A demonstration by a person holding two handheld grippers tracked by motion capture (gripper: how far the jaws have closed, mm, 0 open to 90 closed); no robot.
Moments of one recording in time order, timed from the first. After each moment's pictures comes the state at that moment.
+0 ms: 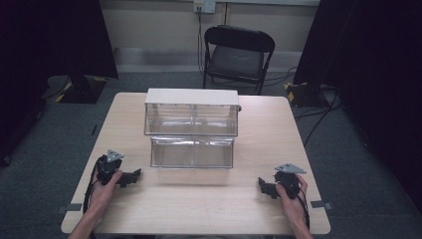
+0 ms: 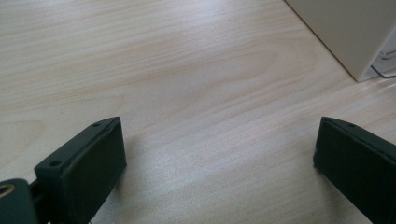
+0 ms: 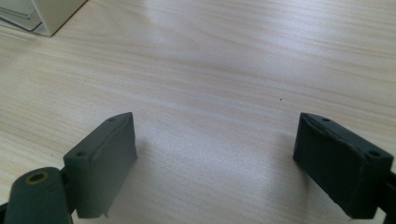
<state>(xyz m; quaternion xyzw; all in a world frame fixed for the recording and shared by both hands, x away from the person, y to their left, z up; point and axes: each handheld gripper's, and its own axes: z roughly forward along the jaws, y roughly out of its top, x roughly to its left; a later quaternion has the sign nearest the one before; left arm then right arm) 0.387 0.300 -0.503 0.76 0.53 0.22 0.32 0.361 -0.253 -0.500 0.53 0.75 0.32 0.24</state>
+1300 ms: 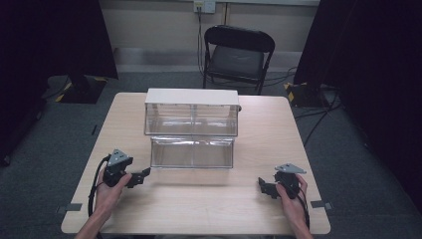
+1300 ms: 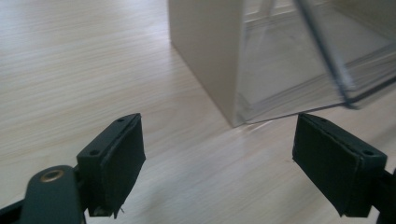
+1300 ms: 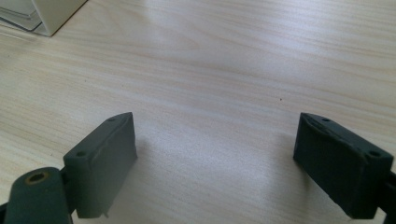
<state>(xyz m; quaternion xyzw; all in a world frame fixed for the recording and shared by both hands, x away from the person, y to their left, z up) 0.365 0.267 -0.470 0.76 0.46 0.20 0.42 0.361 -0.253 -0.500 0.53 0.75 0.32 0.24</state>
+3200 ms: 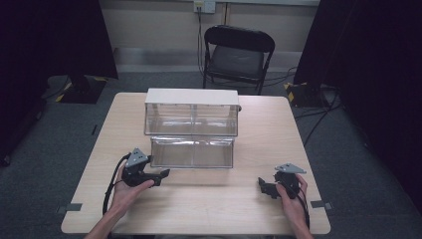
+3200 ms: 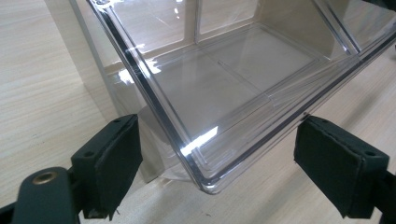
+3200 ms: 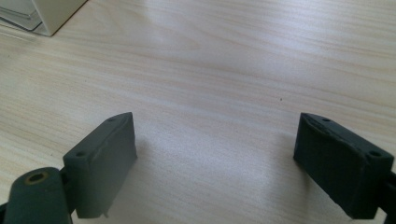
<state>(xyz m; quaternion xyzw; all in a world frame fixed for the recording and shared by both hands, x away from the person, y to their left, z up) 0.371 0.223 -0.468 0.78 0.39 0.18 0.46 0.361 -0.253 -0.500 0.53 0.75 0.32 0.24</state>
